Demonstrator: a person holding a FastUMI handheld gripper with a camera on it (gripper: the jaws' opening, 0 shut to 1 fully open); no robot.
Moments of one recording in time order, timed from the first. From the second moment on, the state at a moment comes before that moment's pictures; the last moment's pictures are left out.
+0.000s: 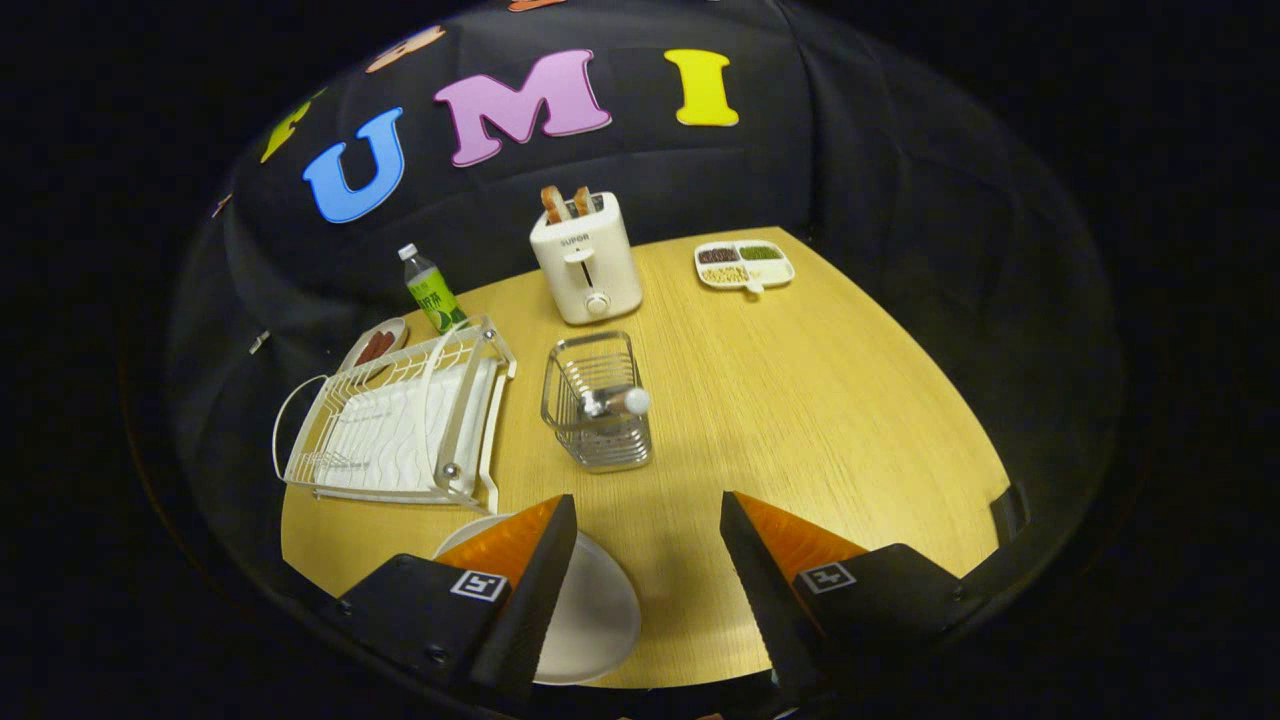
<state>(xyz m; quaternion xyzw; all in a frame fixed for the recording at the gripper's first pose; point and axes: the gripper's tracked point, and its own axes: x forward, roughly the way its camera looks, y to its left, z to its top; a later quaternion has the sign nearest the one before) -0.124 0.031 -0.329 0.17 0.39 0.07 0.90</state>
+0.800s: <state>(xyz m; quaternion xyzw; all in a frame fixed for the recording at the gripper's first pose) -0.057 0.041 -0.355 0.02 0.40 0.17 0.90</state>
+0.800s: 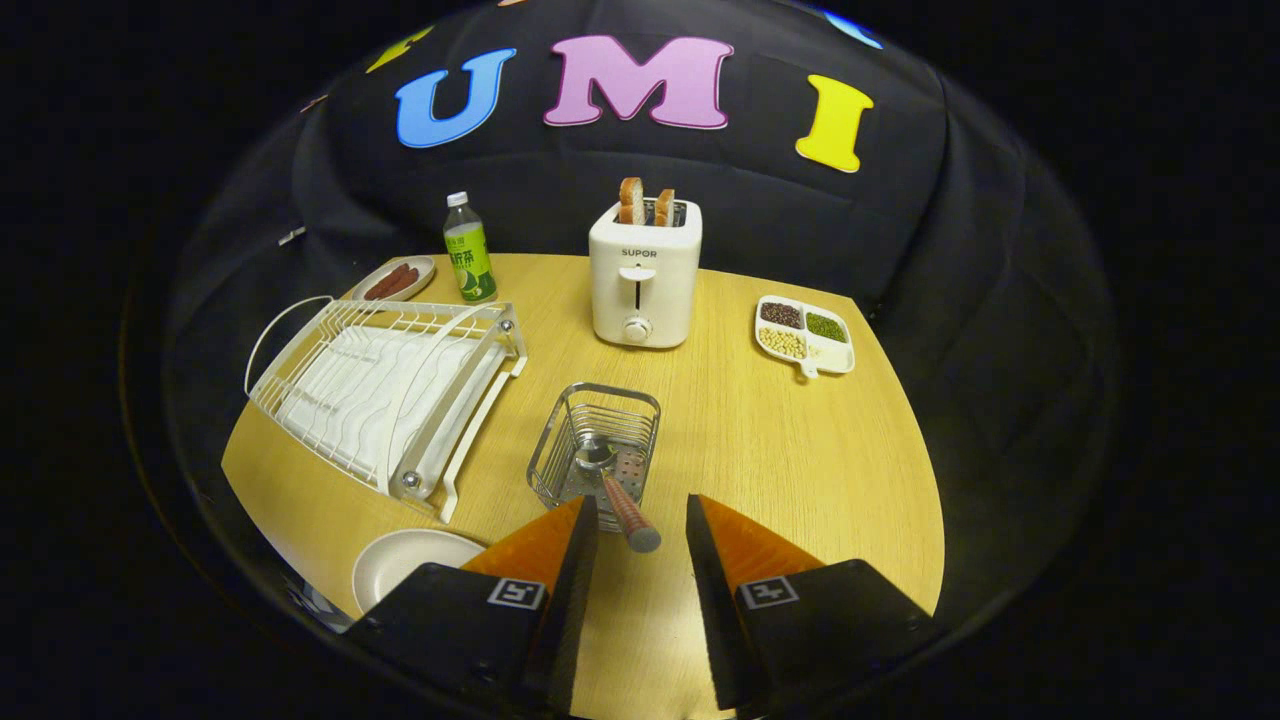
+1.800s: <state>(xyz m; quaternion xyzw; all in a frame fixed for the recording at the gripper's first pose) -0.051 0.040 -0.311 0.03 0.37 0.19 0.91</state>
